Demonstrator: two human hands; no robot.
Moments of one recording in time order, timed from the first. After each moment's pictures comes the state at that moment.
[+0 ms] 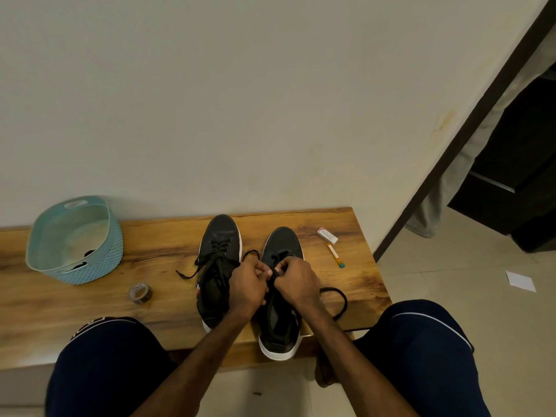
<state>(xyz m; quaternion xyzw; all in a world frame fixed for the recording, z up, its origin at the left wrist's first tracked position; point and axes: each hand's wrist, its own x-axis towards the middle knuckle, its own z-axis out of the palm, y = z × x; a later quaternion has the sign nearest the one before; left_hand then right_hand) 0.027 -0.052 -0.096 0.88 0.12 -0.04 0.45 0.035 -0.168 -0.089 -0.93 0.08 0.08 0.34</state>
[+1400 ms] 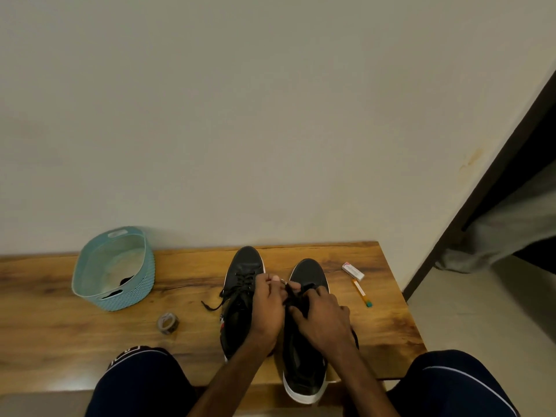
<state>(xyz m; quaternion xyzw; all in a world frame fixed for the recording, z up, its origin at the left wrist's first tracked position) 0.032 -0.055 -0.072 0.66 0.12 0.03 0.74 0.034 -0.175 -0.086 -0.97 -0.01 0.09 0.21</state>
